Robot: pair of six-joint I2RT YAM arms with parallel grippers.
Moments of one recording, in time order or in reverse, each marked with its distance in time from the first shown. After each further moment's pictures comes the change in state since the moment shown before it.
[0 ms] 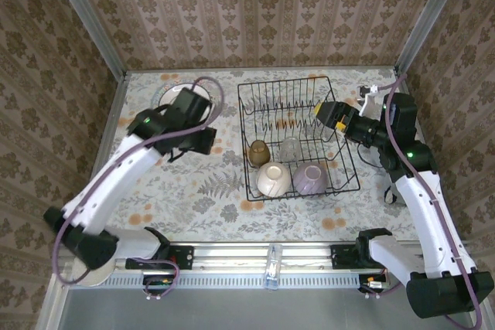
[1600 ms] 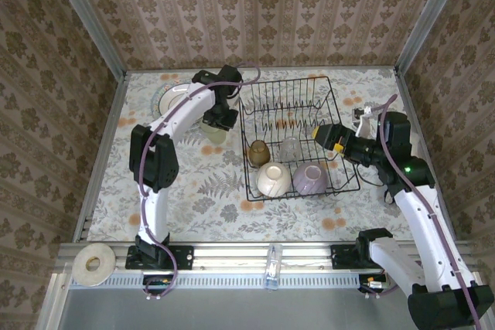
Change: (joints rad) left arm 0.134 0.704 0.420 -0.040 0.054 0.107; right arm 0.018 -0.097 -0.150 -0.093 -0.026 -0.026
